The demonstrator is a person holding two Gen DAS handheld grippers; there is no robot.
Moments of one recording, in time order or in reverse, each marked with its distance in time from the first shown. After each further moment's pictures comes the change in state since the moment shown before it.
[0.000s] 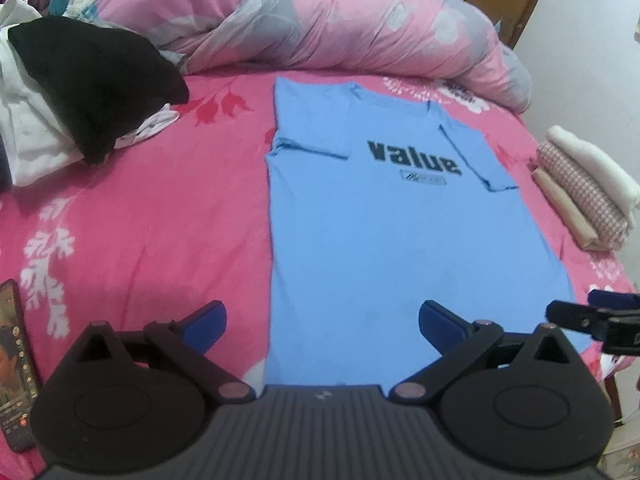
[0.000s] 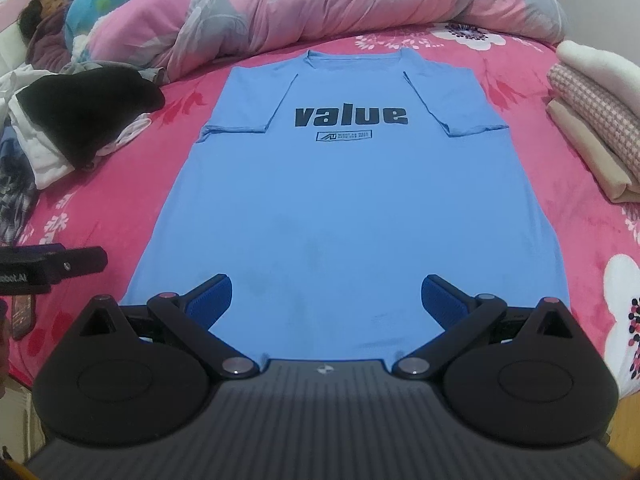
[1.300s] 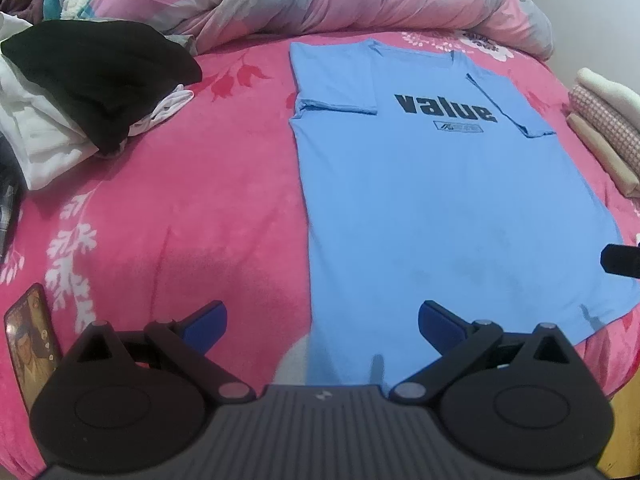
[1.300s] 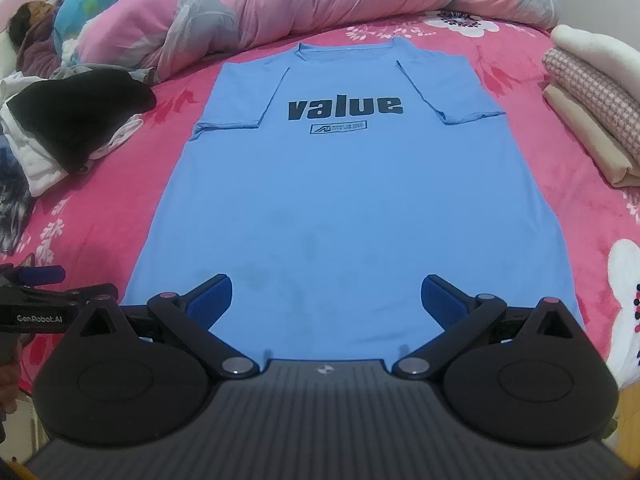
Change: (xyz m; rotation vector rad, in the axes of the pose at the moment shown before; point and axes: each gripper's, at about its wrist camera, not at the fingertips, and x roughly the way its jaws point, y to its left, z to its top) left arm 0.024 0.000 -0.006 0.104 0.104 0.112; right arm 0.008 -0.004 -0.001 0.040 0.021 -0.008
